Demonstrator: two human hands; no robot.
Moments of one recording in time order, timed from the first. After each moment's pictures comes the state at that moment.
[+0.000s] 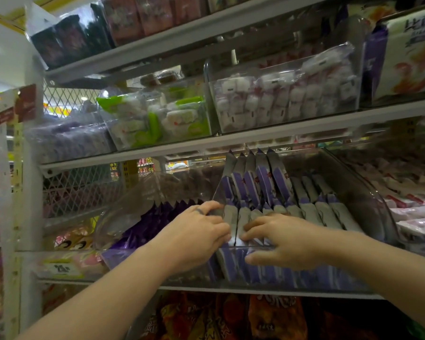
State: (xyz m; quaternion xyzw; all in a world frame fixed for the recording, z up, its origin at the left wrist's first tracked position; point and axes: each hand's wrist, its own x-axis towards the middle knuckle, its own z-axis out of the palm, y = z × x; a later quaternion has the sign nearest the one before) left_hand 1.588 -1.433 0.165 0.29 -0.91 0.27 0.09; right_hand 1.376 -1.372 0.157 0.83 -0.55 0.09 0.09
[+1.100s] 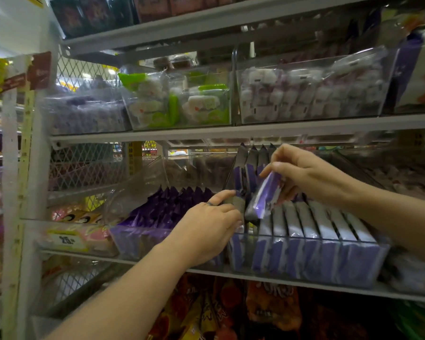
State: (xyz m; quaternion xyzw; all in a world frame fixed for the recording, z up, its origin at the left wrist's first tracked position) left_hand 1.589 -1.427 0.141 0.29 -0.90 0.19 0.25; right_hand 1.385 -1.347 0.220 0.74 -0.47 0.47 -0.11
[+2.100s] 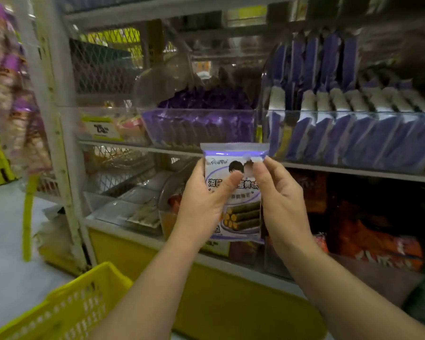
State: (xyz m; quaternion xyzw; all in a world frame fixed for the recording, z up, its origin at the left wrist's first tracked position) left_hand 1.631 -1.358 -0.009 0.24 -0.63 -0.42 0.61; right_hand 1.510 -1.324 -0.004 0.55 -0.35 0.69 -0.31
